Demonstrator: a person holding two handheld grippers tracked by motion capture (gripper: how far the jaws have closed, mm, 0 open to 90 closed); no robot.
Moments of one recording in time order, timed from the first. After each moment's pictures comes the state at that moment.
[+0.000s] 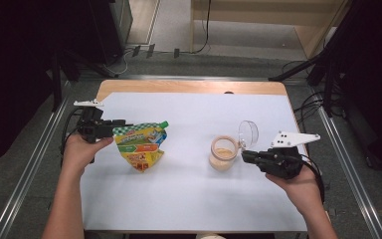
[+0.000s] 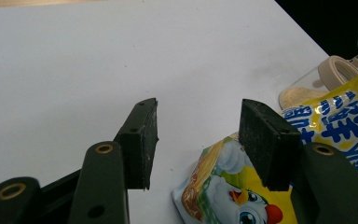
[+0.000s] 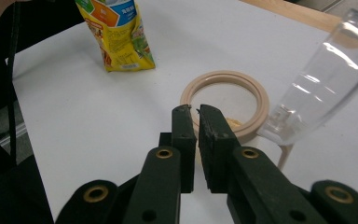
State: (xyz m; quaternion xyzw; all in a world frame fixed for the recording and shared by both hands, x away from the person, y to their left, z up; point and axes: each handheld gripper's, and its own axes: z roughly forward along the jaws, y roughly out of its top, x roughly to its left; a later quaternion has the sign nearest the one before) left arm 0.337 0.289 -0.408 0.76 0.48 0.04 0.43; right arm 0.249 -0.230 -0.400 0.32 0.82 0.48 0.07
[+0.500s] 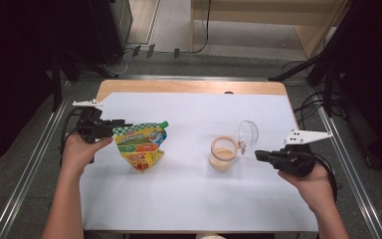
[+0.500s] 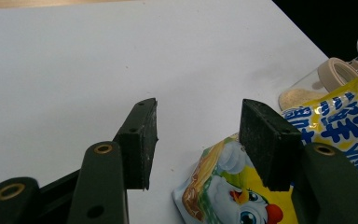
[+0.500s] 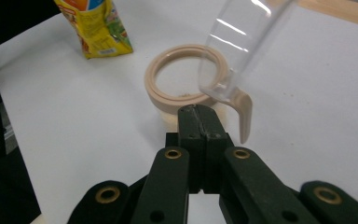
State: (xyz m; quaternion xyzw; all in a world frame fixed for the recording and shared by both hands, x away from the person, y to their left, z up) left arm 0.337 0.291 -0.409 0.76 0.48 0.04 0.44; right arm 0.260 -0.262 -0.410 0.35 0.81 0.46 0.06
